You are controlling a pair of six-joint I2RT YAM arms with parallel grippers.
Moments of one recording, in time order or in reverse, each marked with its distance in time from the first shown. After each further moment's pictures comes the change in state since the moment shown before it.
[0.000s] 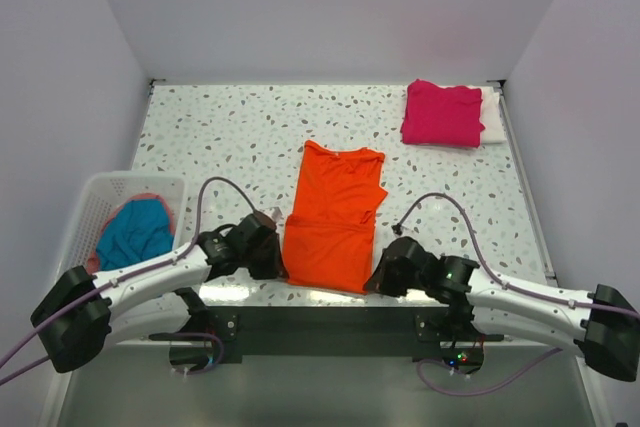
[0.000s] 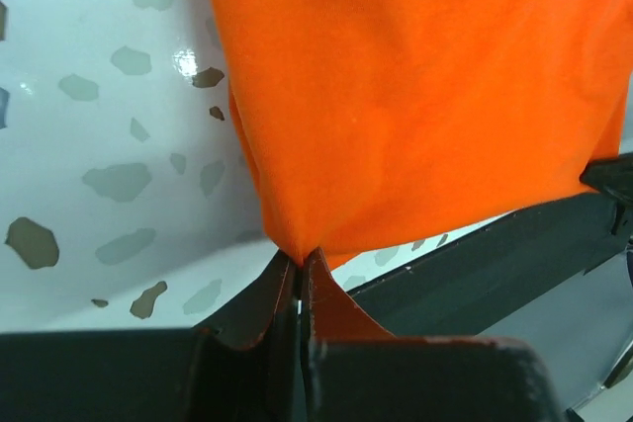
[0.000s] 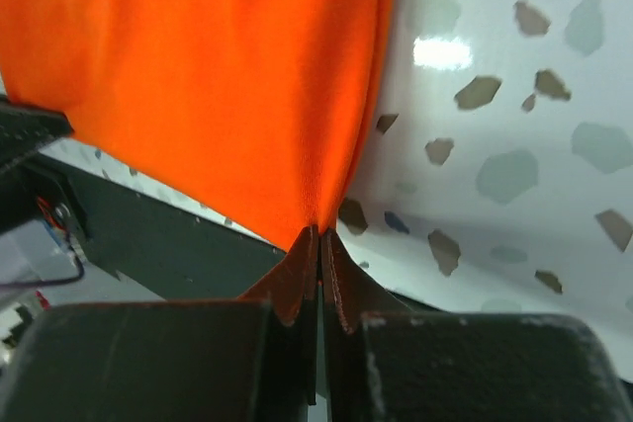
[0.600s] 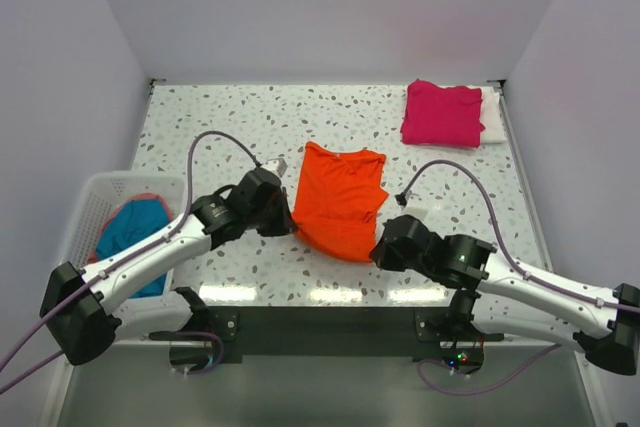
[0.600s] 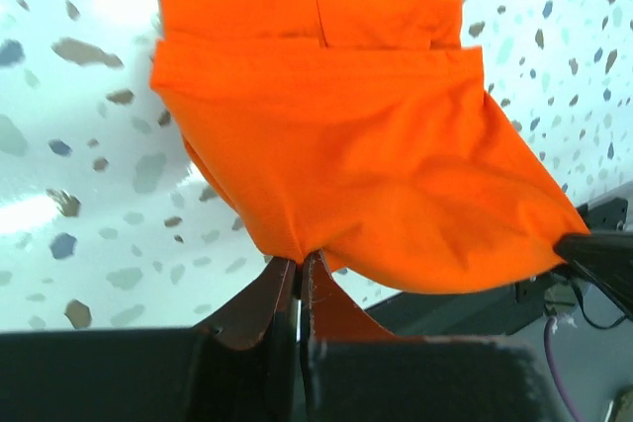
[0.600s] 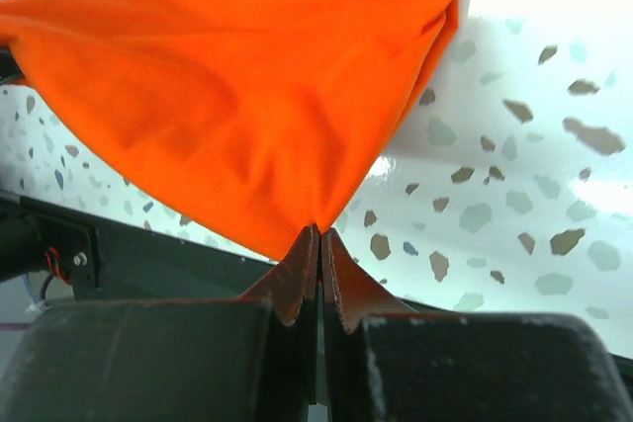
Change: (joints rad) left arm 0.043 0.055 0.380 -0.179 -0.124 0.102; right arm 0.080 0.016 0.379 -0.349 0.300 -0.147
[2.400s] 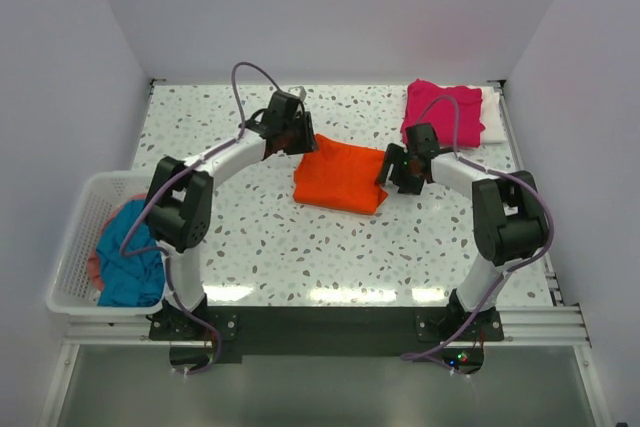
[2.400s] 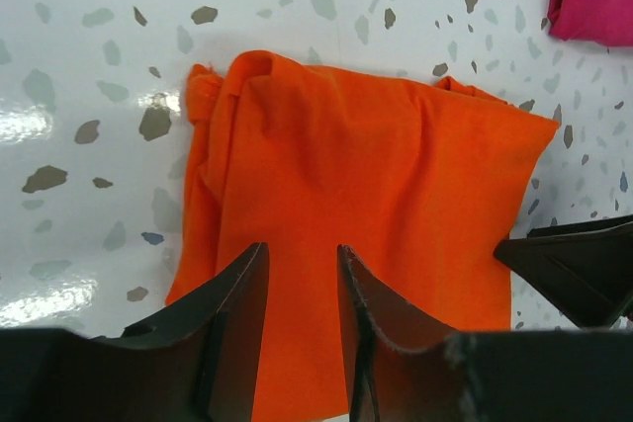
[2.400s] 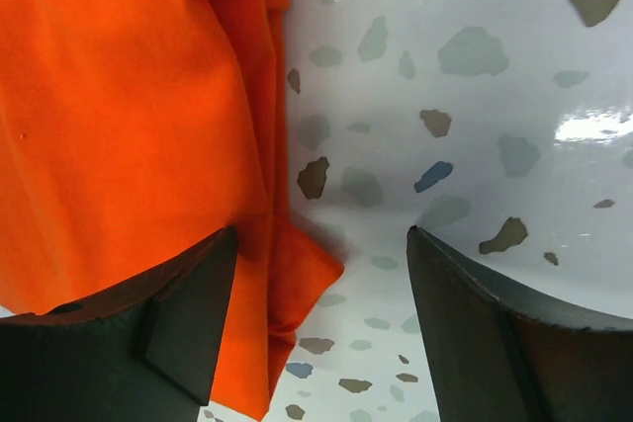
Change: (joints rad) left arm 0.328 0.805 0.624 0.280 0.083 0.249; right arm -0.853 0.927 0.384 0.398 -0.438 -0.516
